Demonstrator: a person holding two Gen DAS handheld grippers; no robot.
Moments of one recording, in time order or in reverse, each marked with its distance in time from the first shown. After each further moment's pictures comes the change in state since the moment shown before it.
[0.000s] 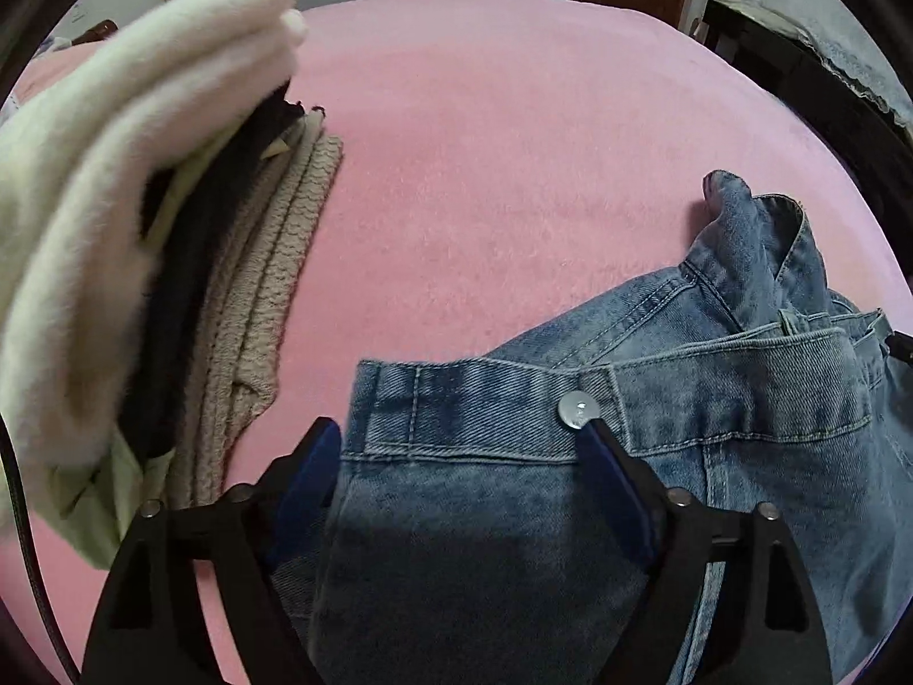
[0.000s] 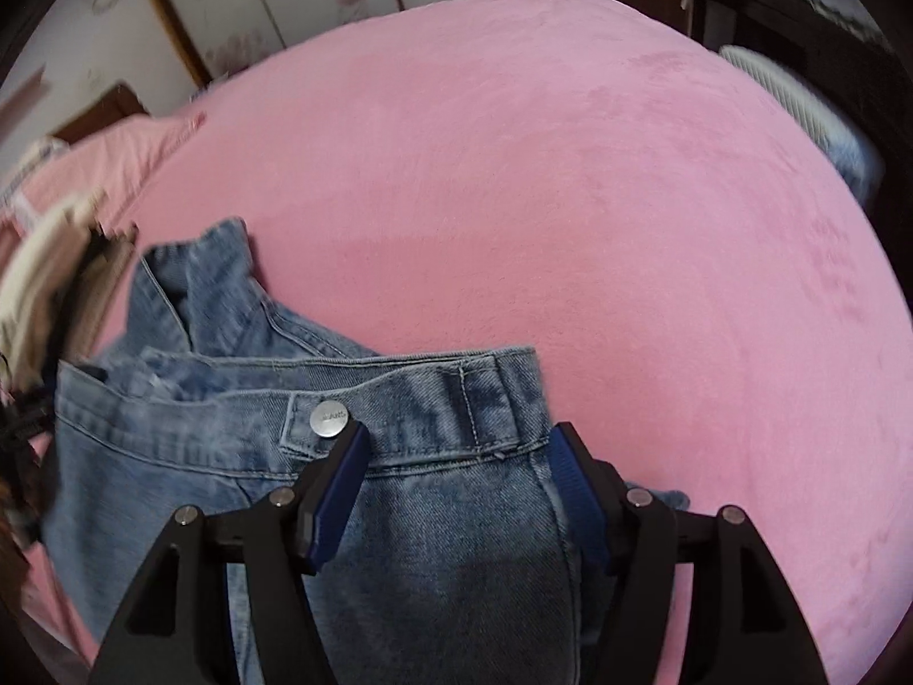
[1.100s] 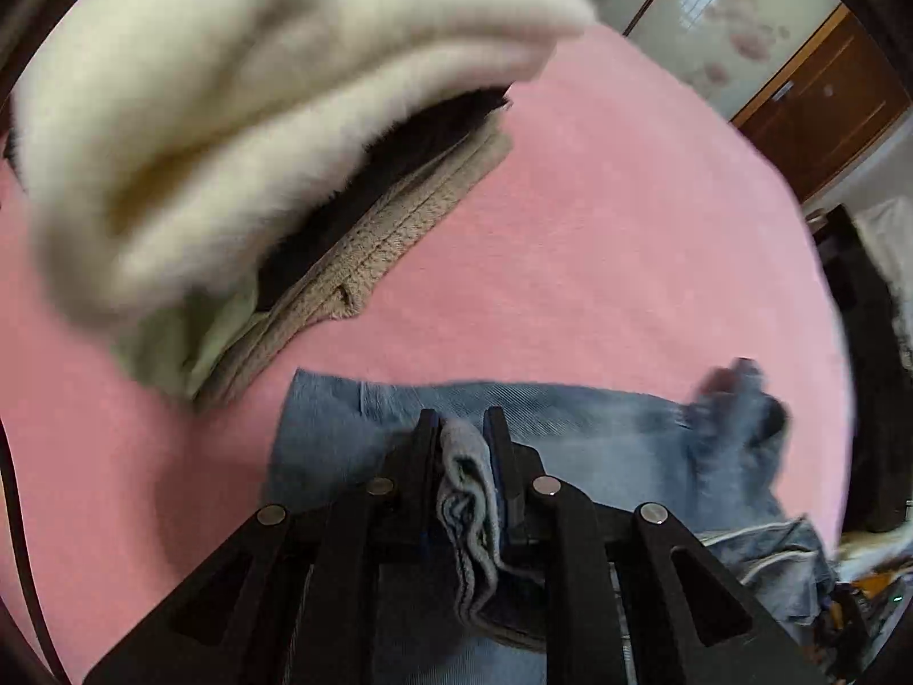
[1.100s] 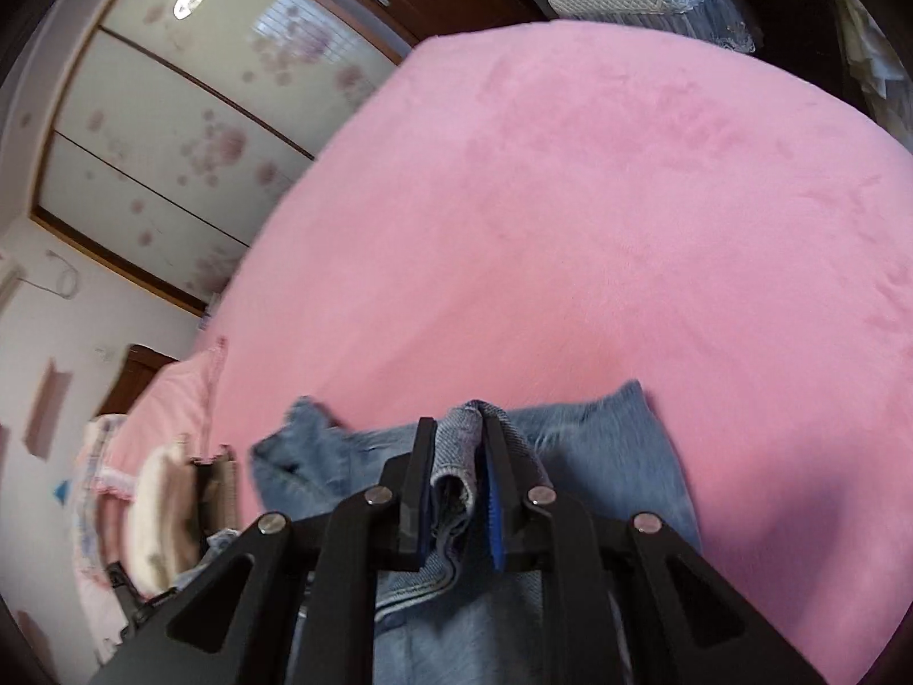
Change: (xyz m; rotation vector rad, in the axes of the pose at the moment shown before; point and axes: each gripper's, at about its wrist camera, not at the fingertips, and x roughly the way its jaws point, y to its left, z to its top) left arm -0.032 0.052 -0.004 -0.583 0.020 -0.010; right arm -0.050 -0.058 -0.033 0.620 -0.181 0.227
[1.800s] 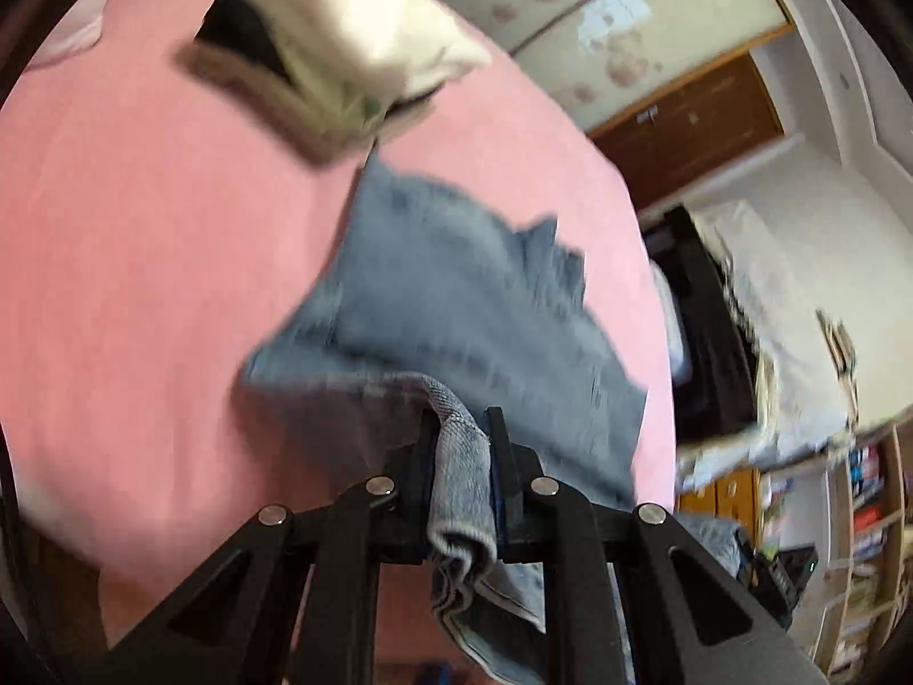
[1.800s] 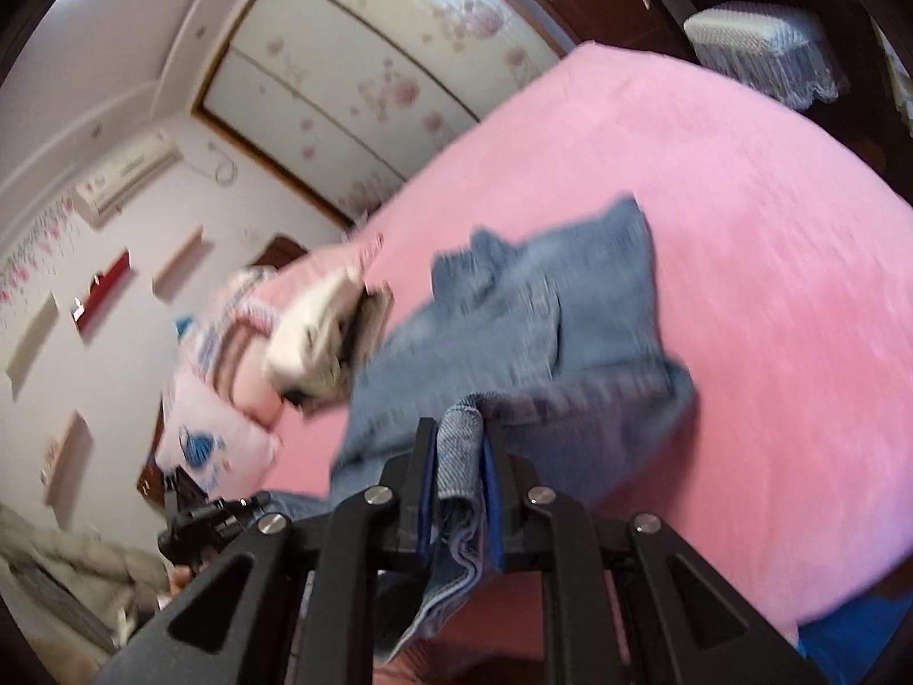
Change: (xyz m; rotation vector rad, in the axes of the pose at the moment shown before) left arm -0.216 0.133 -0.200 -0.052 -0.016 -0.476; right arm -0.273 -0.025 -0.177 -0.253 -0.005 0.349
